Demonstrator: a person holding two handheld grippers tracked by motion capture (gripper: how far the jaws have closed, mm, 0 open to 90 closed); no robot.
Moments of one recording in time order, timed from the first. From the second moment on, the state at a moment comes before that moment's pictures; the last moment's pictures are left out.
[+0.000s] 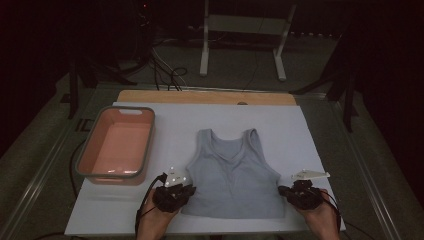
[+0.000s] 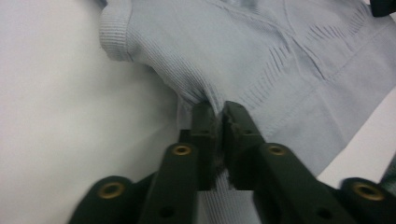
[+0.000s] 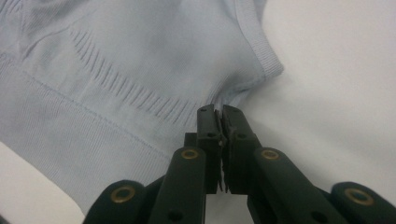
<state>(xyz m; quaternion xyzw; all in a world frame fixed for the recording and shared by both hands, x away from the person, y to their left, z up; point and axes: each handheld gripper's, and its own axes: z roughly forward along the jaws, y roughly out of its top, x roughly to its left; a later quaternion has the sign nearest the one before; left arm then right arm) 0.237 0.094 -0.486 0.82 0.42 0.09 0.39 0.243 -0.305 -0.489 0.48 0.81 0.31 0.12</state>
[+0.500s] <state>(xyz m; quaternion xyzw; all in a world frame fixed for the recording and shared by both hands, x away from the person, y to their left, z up) 0.251 0.090 -0.493 0.78 0.45 0.11 0.41 0.245 -0.305 -0.487 0.49 0.77 0.37 0.16</state>
